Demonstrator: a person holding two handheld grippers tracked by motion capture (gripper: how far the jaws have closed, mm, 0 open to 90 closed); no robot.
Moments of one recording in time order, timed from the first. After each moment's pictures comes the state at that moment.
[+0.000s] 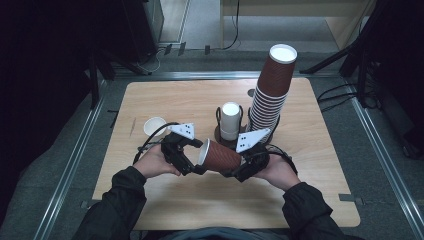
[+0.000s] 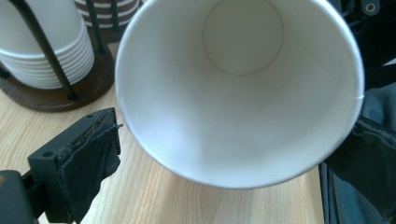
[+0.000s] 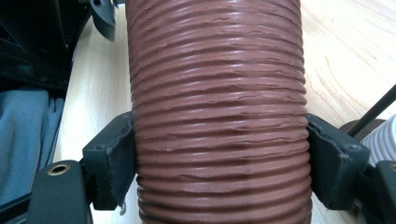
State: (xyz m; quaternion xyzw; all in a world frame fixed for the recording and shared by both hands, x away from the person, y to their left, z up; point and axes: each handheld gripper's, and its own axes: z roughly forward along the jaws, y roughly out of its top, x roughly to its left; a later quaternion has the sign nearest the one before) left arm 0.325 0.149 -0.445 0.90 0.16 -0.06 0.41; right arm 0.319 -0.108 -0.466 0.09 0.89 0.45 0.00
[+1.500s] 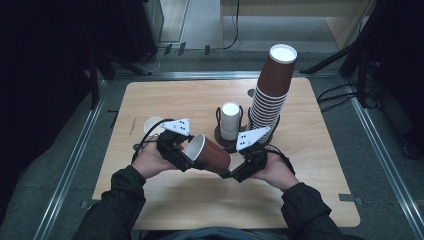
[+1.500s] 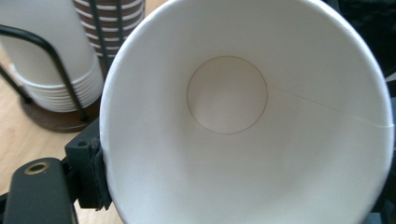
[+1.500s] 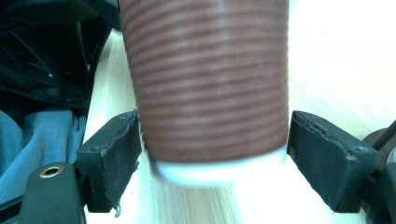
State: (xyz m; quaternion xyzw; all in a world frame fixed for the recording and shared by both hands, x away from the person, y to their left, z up) left arm 0.319 0.159 -0.422 0.88 0.16 -0.03 0.43; right arm 0.320 -0.105 -0.467 0.10 0.88 0.47 -0.04
